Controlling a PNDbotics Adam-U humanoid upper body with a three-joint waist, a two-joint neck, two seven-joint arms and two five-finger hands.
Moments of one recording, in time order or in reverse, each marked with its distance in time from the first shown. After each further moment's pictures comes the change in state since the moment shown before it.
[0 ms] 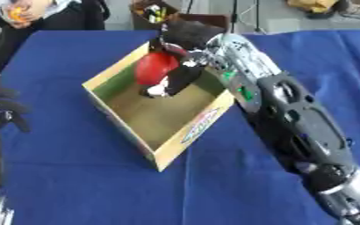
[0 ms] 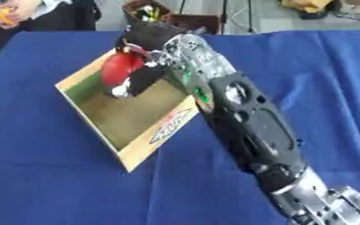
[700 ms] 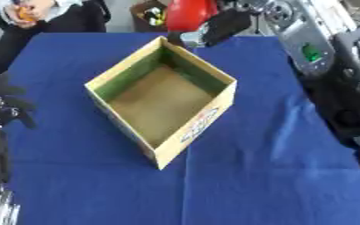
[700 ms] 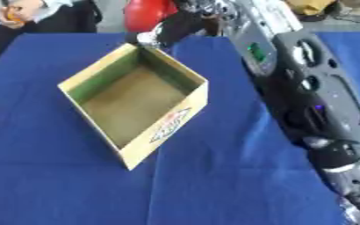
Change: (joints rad) left arm 0.012 0.001 0.005 0.000 -0.007 0.003 0.006; right arm -0.076 -0.154 0.001 -0.158 -0.149 0.047 0.042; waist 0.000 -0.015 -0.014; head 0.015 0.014
